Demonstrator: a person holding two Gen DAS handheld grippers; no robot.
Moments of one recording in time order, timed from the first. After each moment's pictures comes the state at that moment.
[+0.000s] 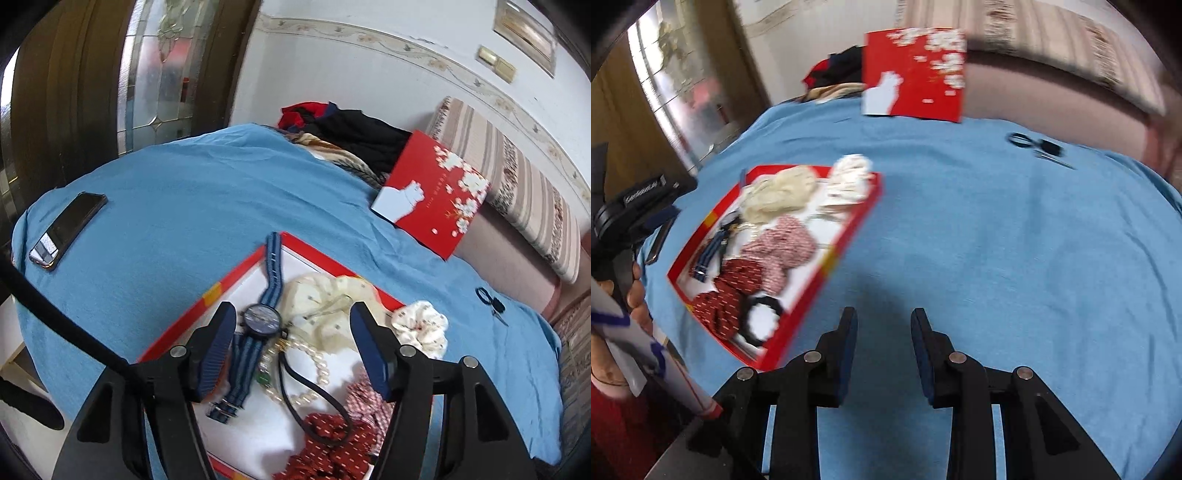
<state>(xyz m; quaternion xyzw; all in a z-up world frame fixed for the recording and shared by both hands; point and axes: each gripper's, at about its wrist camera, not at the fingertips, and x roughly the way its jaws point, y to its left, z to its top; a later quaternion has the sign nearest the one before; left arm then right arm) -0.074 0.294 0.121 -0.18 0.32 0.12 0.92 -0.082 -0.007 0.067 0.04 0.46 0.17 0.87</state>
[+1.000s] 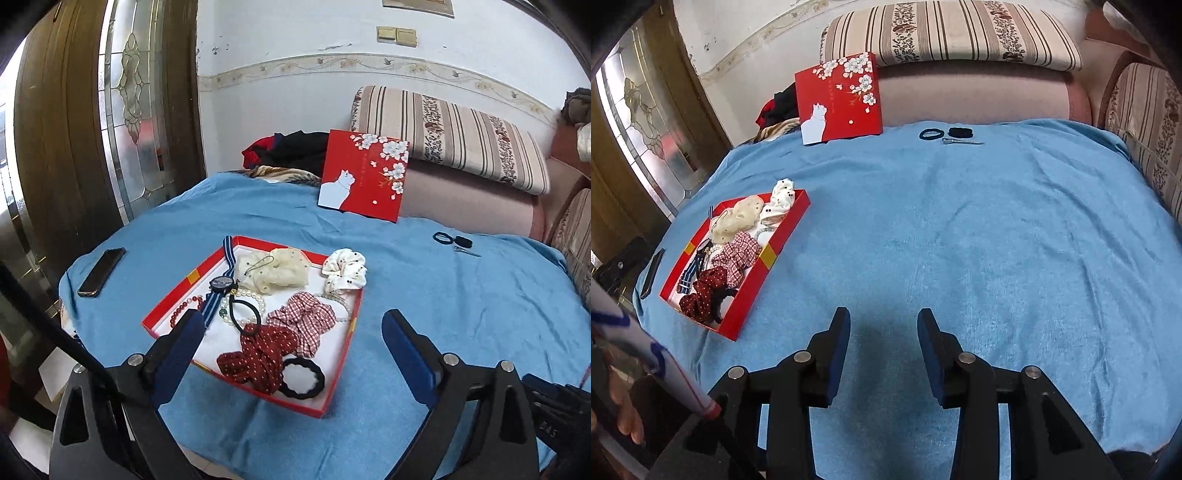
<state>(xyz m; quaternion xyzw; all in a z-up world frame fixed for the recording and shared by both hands) -0.190 0.136 0.160 -0.02 0.28 0.12 0.95 -0.137 -0.098 0.070 0.10 0.43 0.11 0.89</state>
